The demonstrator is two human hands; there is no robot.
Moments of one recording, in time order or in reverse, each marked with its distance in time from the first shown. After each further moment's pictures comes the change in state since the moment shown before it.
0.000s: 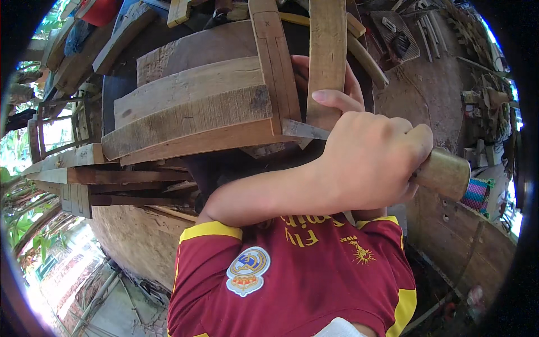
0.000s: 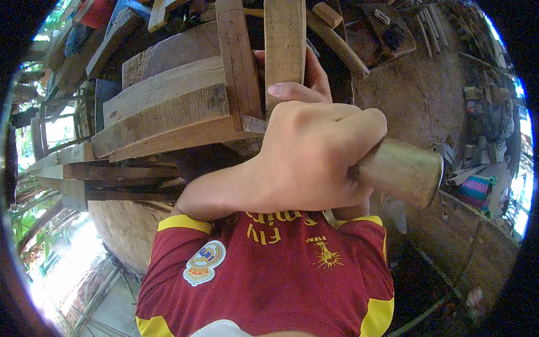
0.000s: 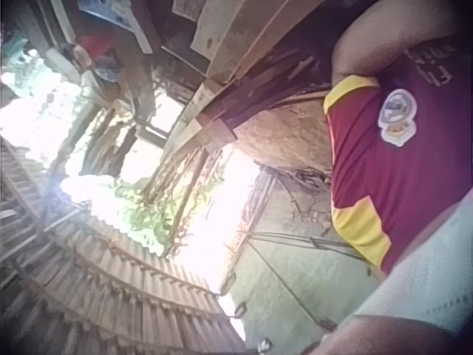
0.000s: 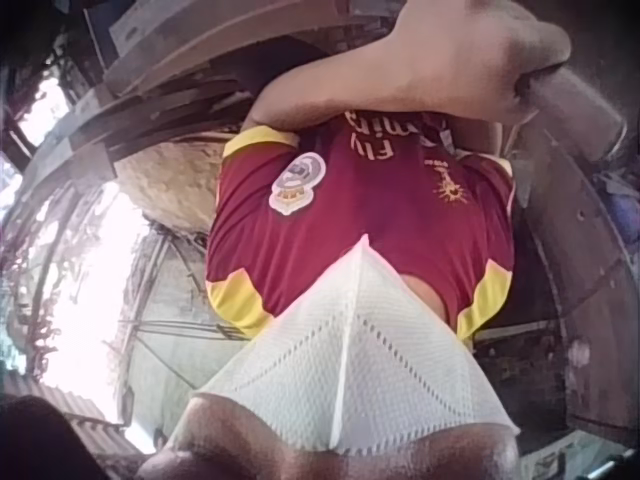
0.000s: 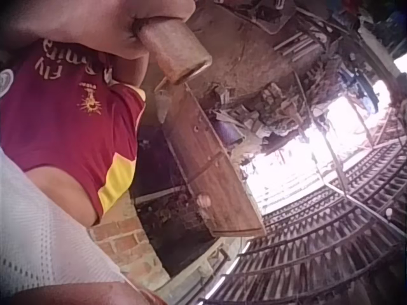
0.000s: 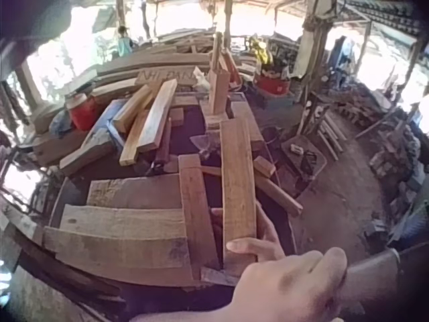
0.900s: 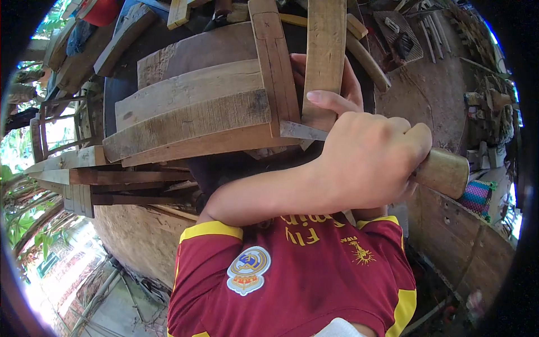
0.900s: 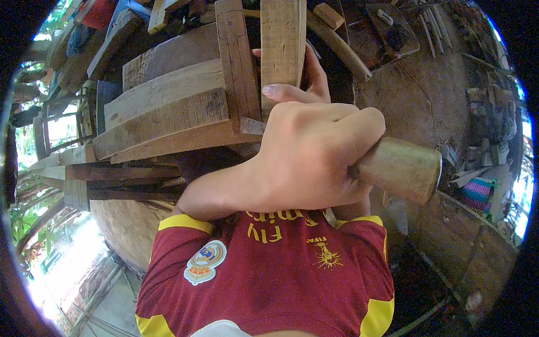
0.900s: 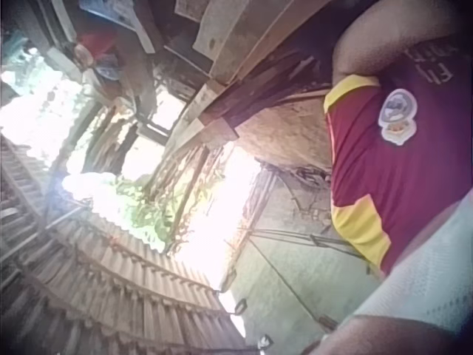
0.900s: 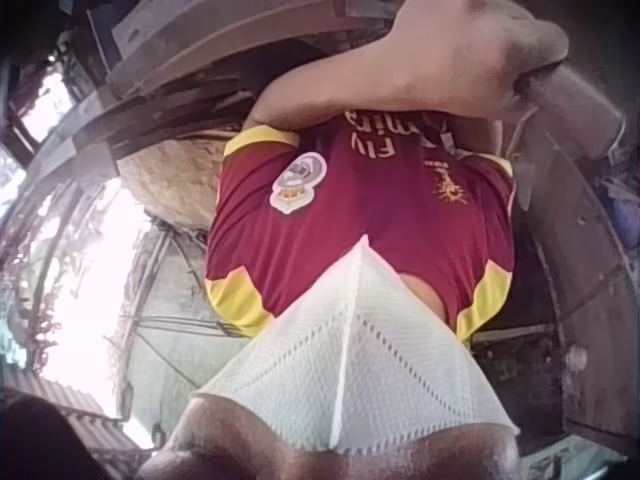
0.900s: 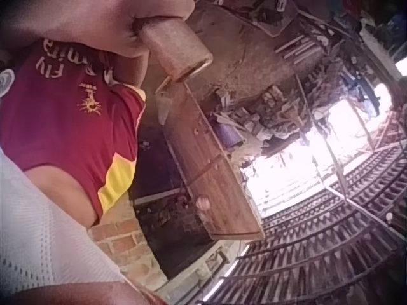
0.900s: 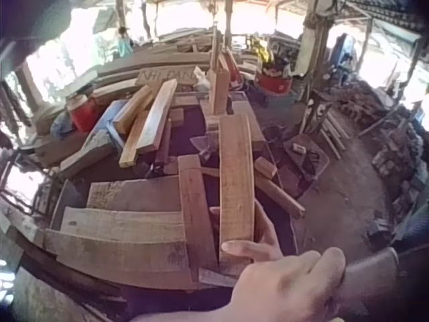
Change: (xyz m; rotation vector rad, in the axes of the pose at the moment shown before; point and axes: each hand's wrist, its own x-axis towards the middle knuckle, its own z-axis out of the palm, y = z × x) left_hand 0.004 -0.006 0.001 0.018 -0.004 0.003; right_hand 0.005 0.000 0.004 -0.062 0.029 -0.043
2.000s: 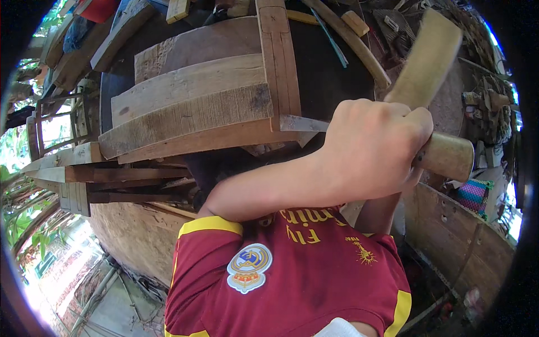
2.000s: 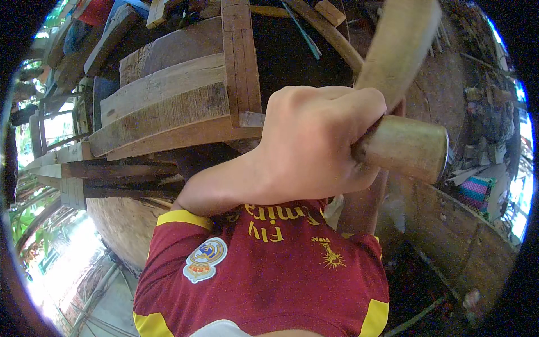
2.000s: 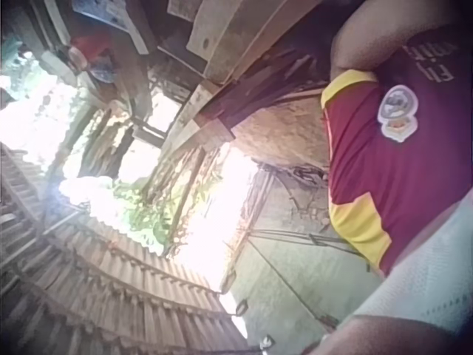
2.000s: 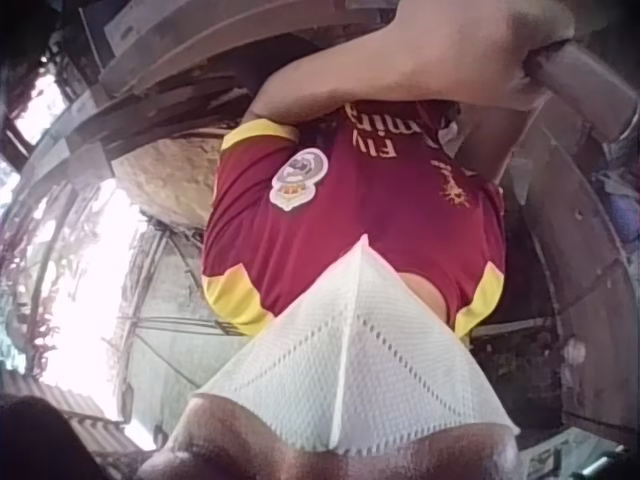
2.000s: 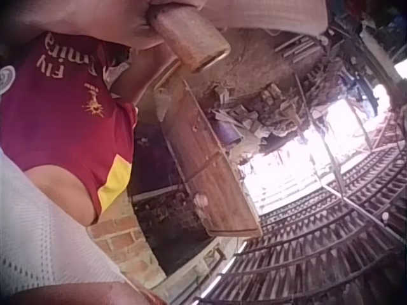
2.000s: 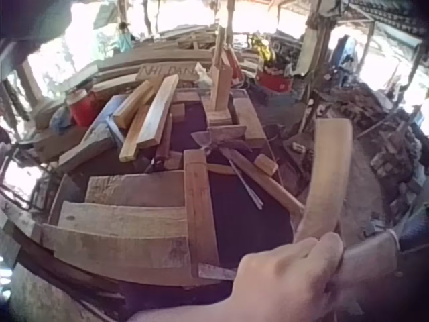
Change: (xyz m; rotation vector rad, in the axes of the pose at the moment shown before) left_hand 0.007 0.000 -0.002 0.048 0.051 -0.080; right_hand -0.080 -0.035 -0.052 -0.123 0.289 -0.250
